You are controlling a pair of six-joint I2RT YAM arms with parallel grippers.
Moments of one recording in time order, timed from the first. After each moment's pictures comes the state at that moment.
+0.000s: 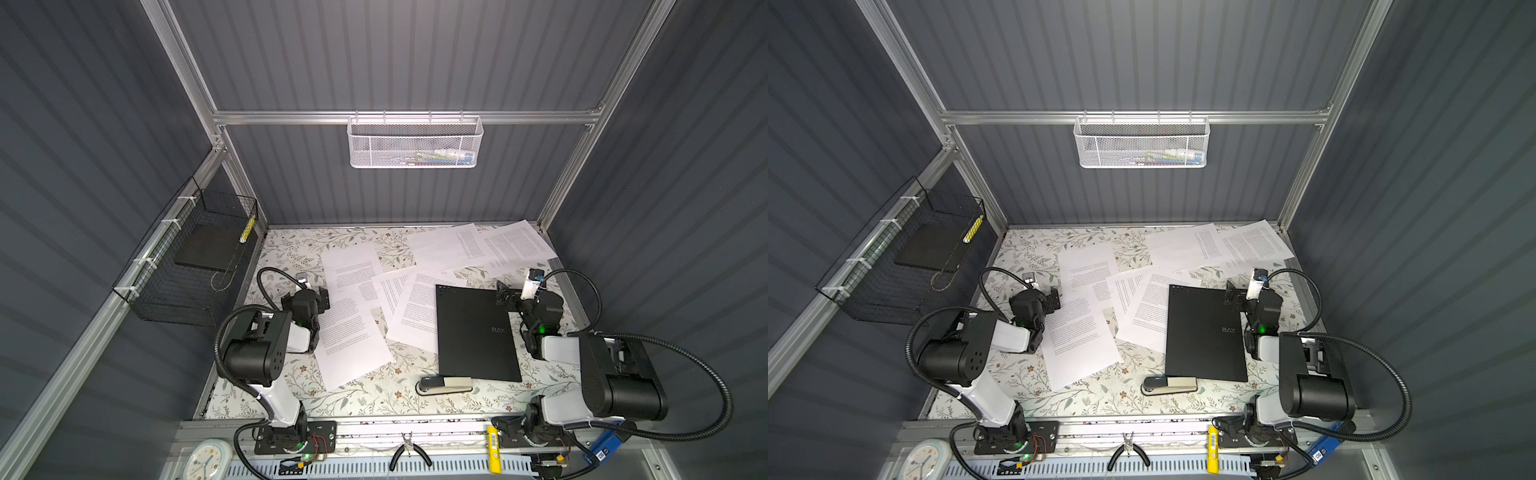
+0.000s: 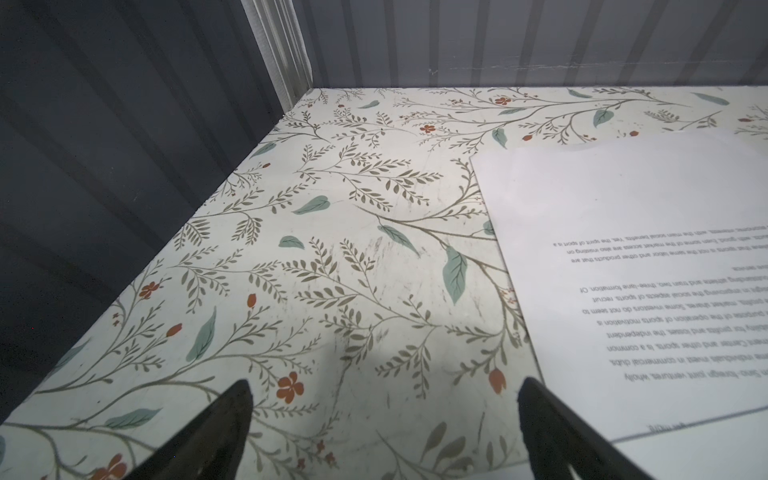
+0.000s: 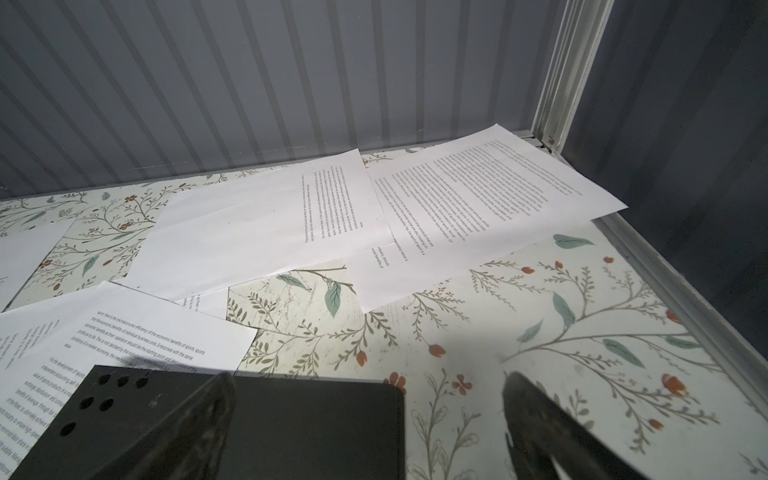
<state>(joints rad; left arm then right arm) -0.11 1.73 0.46 0.86 -0.36 -0.02 -0.12 1.46 0.33 0.87 -0.16 0.06</state>
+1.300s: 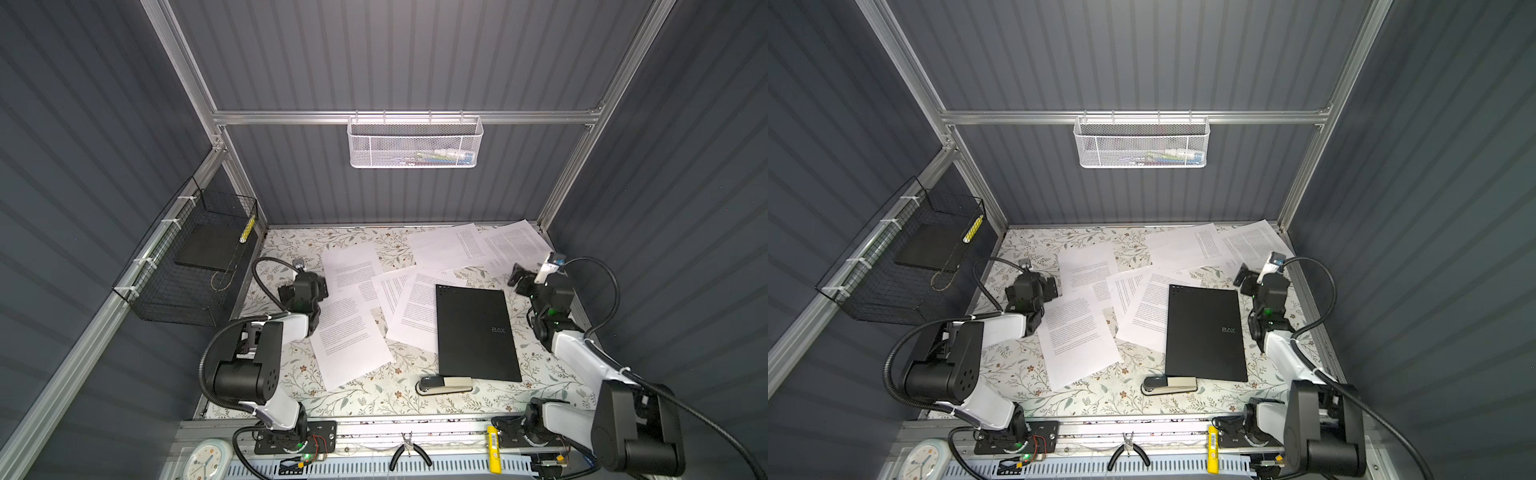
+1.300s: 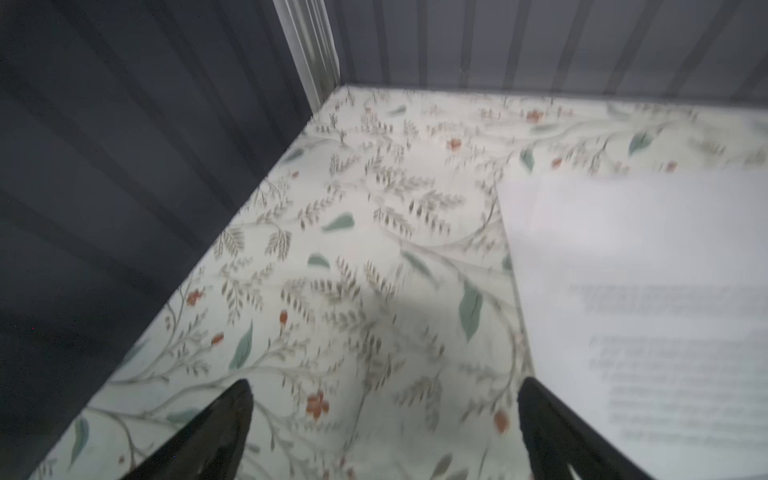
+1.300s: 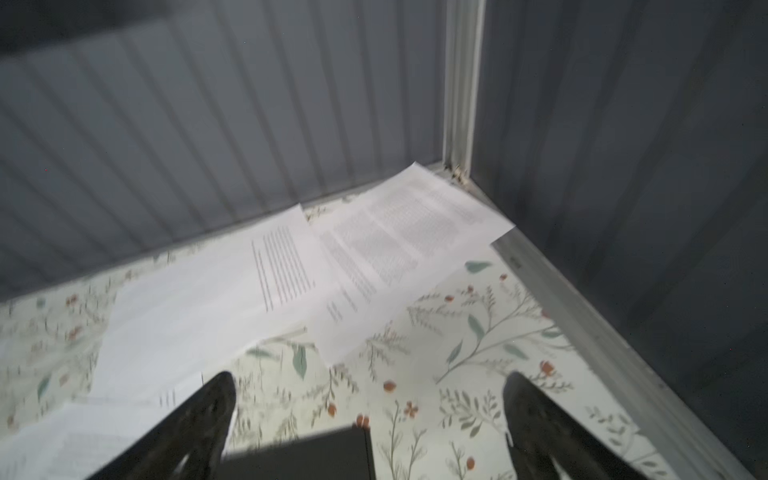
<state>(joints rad) -0.13 1.59 0.77 0.30 -0.46 -0.16 -0.08 1.17 0.60 0.32 0.18 0.23</state>
